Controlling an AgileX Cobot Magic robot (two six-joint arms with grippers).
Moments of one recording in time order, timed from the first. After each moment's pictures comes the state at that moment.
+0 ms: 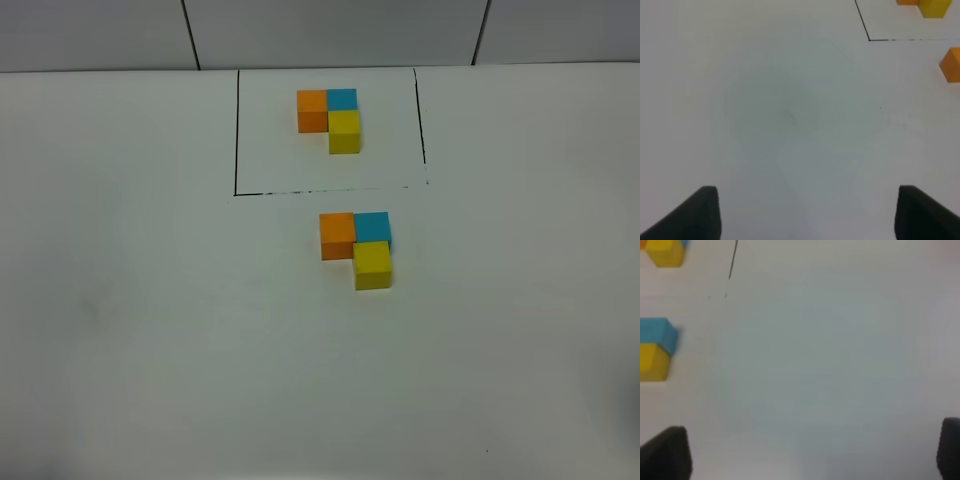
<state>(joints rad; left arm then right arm) -0.02 0.00 -0.50 -0.05 1.07 -0.01 0.02 0.57 -0.68 0.01 0.86 -0.04</state>
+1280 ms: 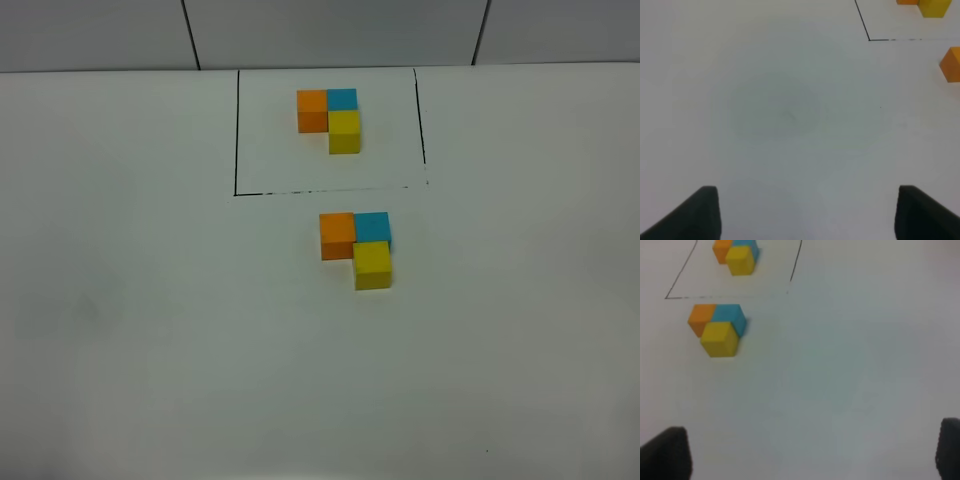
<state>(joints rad) -0.02 0.00 -0.50 -0.05 1.07 -0.01 0.03 0.01 -0.50 0.16 1.05 -0.05</state>
